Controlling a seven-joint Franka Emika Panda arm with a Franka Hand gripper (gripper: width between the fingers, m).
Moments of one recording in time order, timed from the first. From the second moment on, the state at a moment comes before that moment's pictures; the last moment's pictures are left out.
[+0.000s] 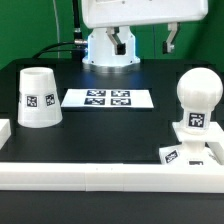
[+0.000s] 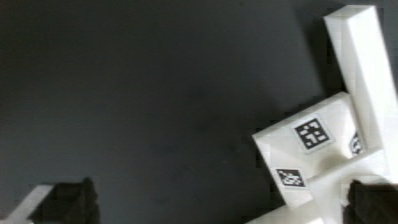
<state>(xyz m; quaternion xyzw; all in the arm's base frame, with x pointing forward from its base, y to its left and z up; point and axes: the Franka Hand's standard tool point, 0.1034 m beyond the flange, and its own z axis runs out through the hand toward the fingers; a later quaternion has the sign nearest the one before) 0.510 0.025 0.146 -0.97 0.24 -0.05 0.06</state>
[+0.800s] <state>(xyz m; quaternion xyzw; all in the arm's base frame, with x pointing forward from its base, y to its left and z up) 0.460 -0.073 0.135 -0.99 0.13 -0.04 0.06</state>
